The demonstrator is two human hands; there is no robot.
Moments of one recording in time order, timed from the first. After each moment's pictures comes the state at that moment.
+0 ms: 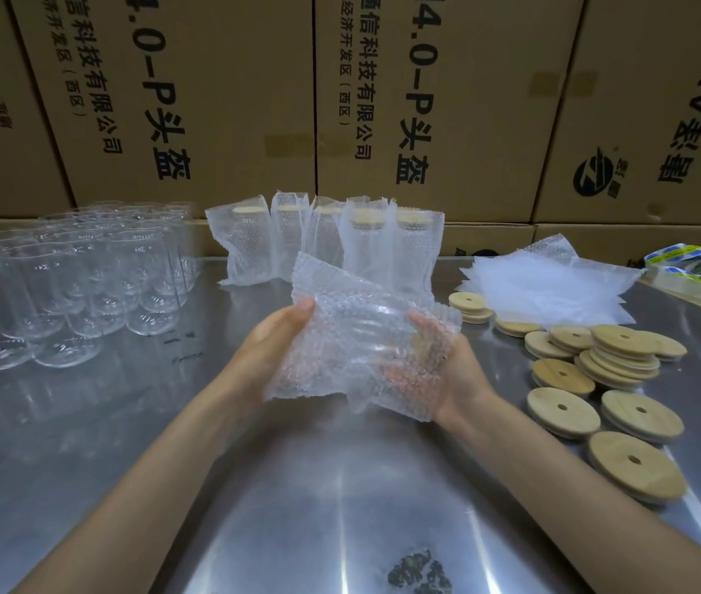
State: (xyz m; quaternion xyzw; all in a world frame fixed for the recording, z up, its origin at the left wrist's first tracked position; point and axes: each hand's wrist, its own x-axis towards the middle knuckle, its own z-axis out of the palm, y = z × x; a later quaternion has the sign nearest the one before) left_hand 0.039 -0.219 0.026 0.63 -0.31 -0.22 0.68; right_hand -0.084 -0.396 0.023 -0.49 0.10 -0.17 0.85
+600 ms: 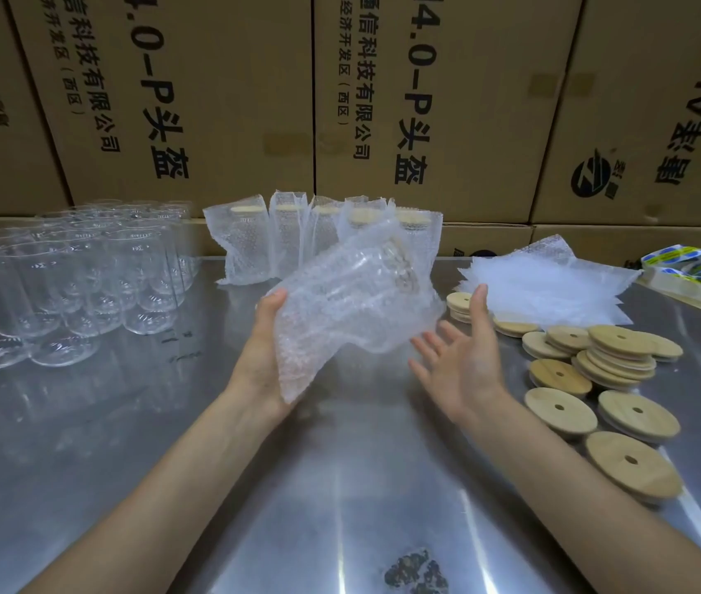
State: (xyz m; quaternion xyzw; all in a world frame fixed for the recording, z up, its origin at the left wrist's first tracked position) left_hand 0.016 -0.236 0.038 0.37 -0.17 -0.30 0.86; right_hand -0.092 -0.402 0.032 -0.41 0.16 -0.26 0.86
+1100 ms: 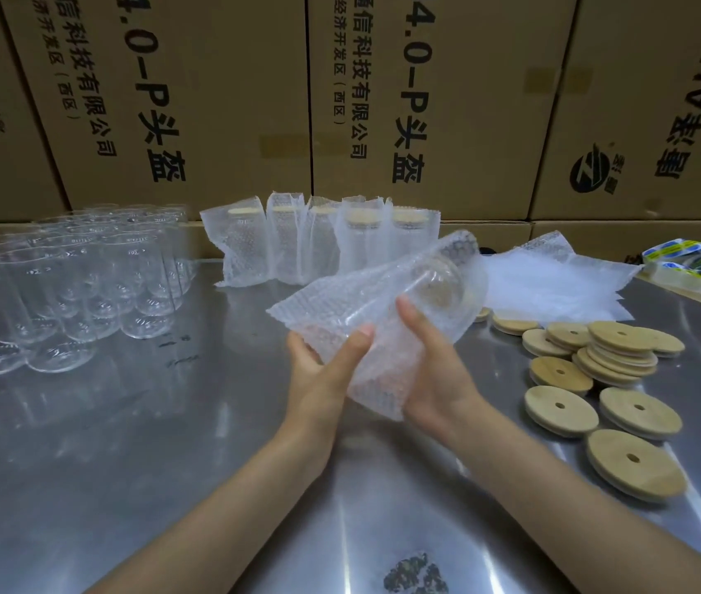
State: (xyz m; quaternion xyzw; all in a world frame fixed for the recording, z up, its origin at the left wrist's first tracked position) left_hand -0.040 -0.261 0.020 0.49 -0.23 -0.13 0.83; right_hand -0.093 -0.364 0.038 -0.42 0.00 -0.15 0.90
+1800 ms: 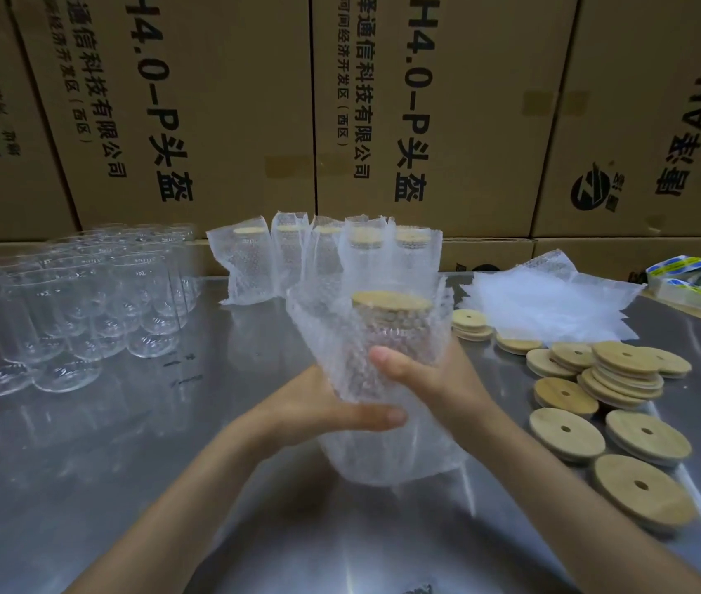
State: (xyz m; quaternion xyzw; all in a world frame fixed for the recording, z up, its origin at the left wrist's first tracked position) left_hand -0.017 -0.231 0.055 0.61 -0.54 -0.23 0.54; right_hand -0.110 -0.369 0.060 -0.72 -0.07 -0.30 0.62
